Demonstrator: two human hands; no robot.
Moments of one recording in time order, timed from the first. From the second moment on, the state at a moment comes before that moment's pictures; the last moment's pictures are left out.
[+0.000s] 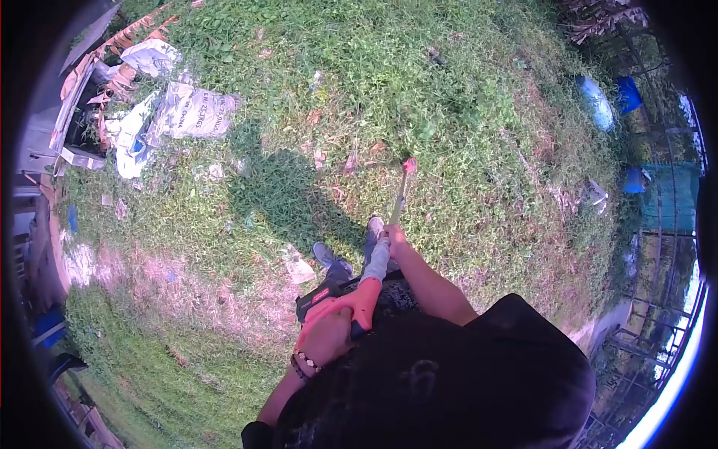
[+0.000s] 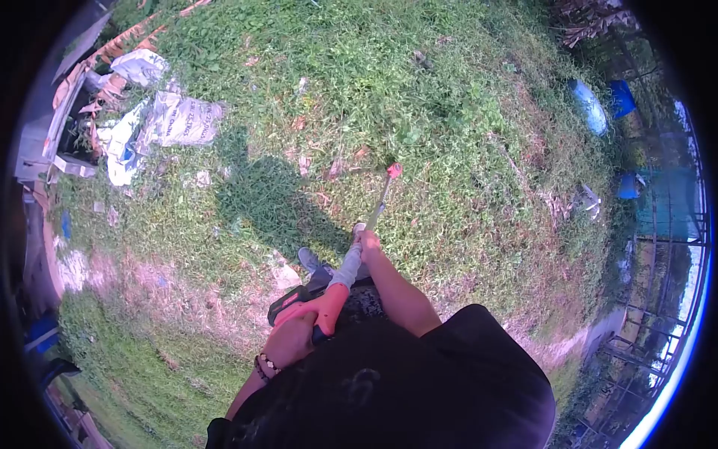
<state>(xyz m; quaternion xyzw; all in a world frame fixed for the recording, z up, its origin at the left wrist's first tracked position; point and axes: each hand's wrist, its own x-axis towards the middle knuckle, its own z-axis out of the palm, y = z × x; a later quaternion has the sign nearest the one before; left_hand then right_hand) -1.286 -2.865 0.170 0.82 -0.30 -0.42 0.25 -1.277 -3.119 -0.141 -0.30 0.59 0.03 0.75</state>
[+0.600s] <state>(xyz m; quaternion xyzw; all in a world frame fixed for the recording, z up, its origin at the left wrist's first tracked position) -1.223 -2.860 0.154 0.71 -0.37 -0.49 0.34 -1.347 -3.148 -0.140 -0.24 0.75 -0.03 0.62</state>
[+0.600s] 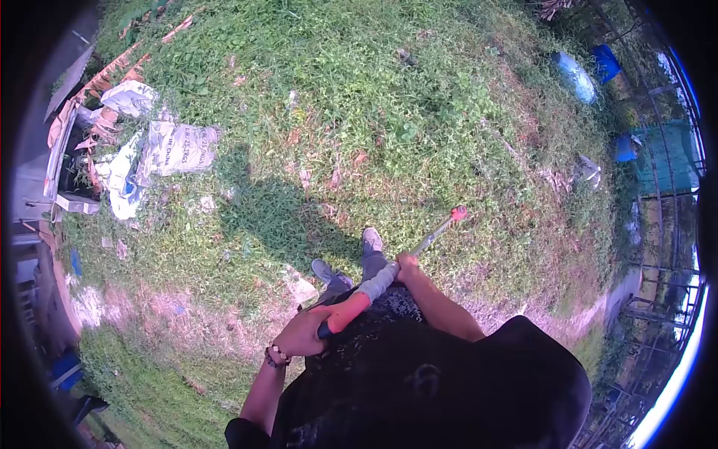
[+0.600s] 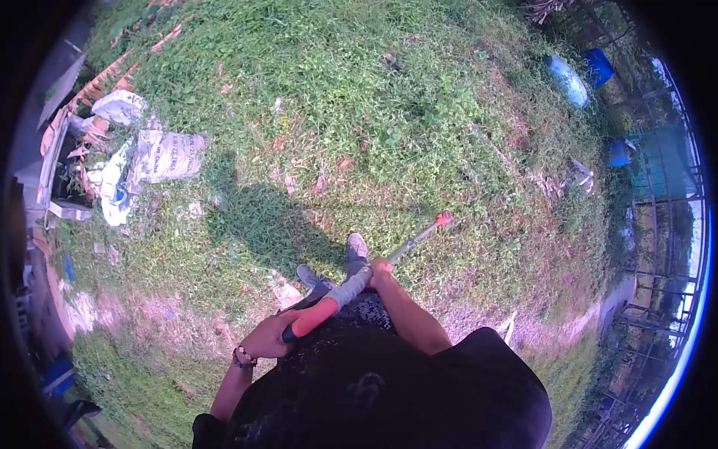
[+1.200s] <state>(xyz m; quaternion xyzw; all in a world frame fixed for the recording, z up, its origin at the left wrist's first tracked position) -1.295 -2.926 0.177 0.88 -0.10 -0.33 0.34 -1.102 -3.088 -0.104 -0.44 0.43 0.14 0.77</state>
